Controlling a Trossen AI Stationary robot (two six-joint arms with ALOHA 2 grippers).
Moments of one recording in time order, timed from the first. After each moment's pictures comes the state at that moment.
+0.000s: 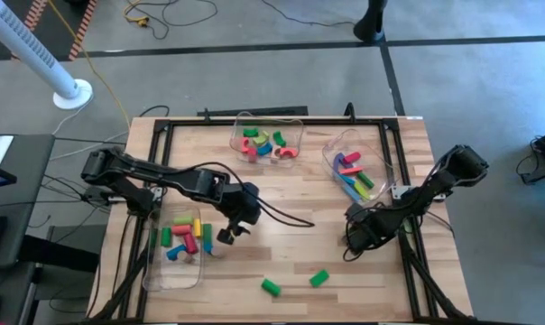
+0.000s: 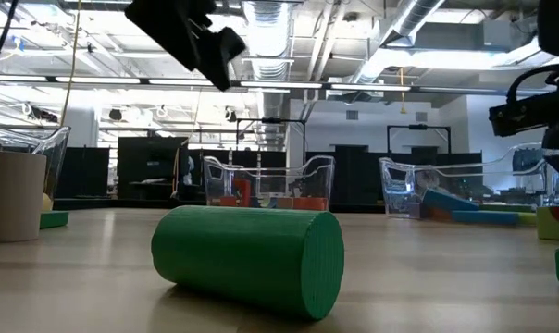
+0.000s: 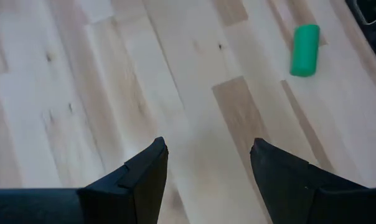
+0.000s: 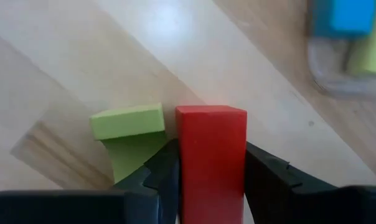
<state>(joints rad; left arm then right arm) -0.14 1.53 1.27 -0.73 0.10 0.21 0.56 1.44 0.68 -0.84 0.24 1.37</state>
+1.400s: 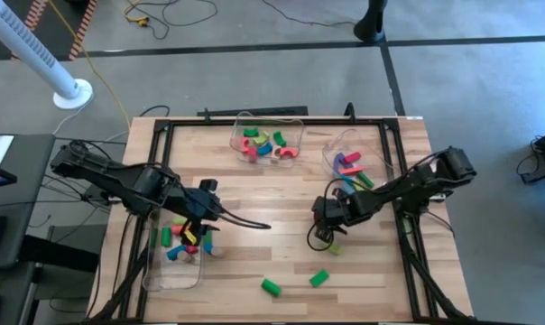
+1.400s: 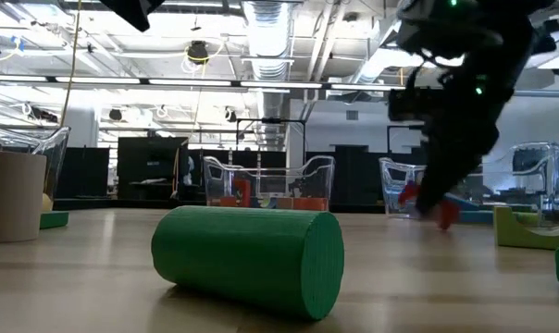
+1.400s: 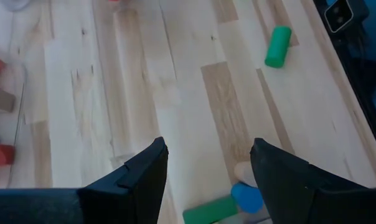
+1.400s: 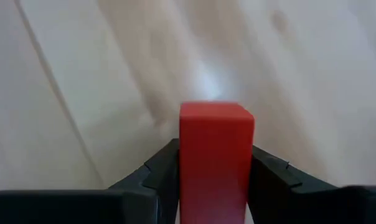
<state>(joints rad) -0.34 1.18 1.18 -0.90 -0.12 -0.08 0.25 1.54 0.76 -0.42 0.32 0.63</state>
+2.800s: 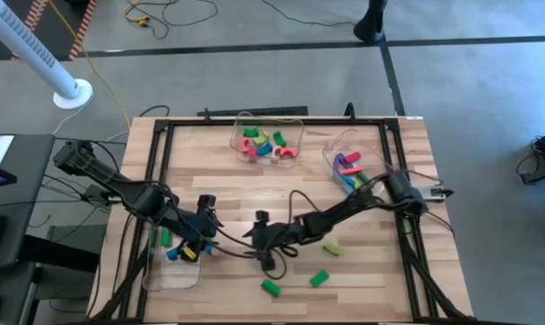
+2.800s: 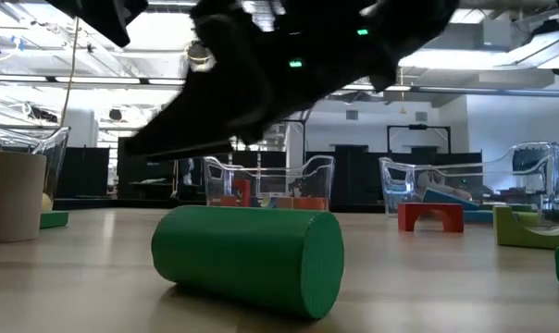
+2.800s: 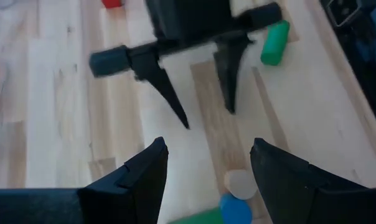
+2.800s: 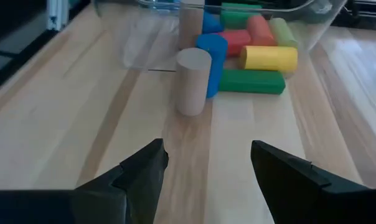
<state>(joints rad) -0.50 1.18 1.03 -0.74 -0.25 -0.19 0.28 2.16 1.33 0.36 0.15 0.03</state>
